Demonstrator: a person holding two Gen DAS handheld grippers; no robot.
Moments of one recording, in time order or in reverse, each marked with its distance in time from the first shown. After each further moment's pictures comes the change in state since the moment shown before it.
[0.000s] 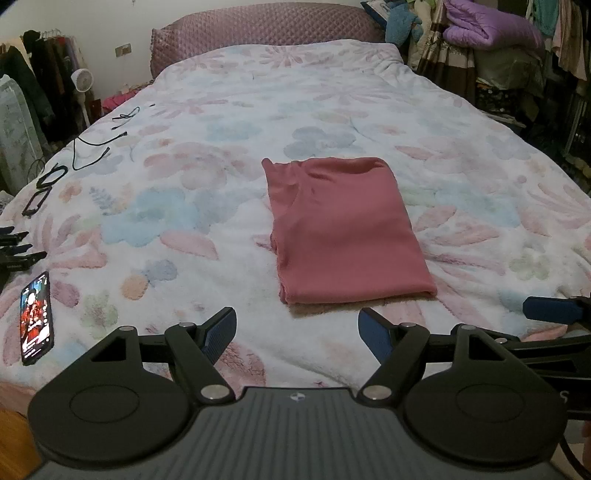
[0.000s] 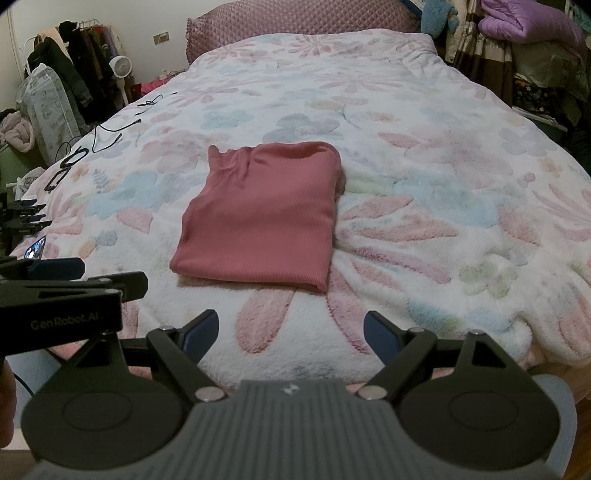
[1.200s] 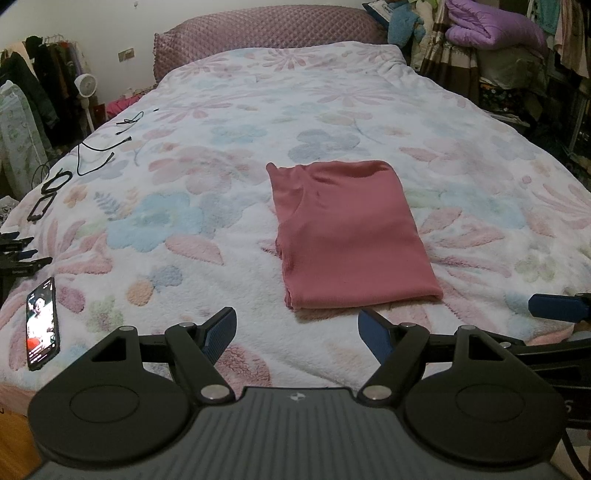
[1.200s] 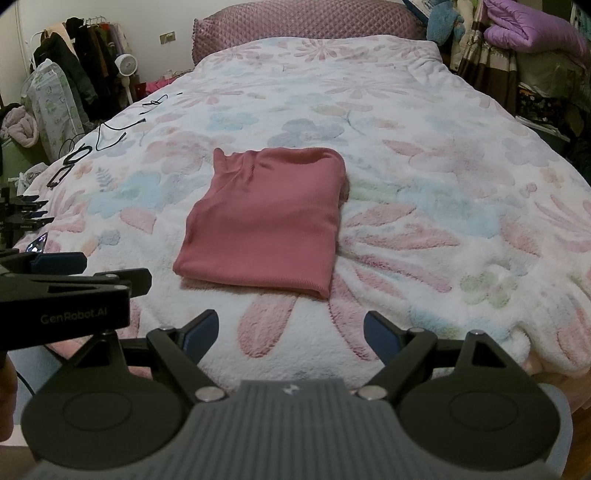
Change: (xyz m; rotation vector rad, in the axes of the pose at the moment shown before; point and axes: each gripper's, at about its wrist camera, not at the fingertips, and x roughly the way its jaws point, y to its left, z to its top) left arm -0.001 -0.003 0.000 -0.001 -0.011 0.025; right arm -0.003 0.003 0.001 -0.029 -0.012 0.001
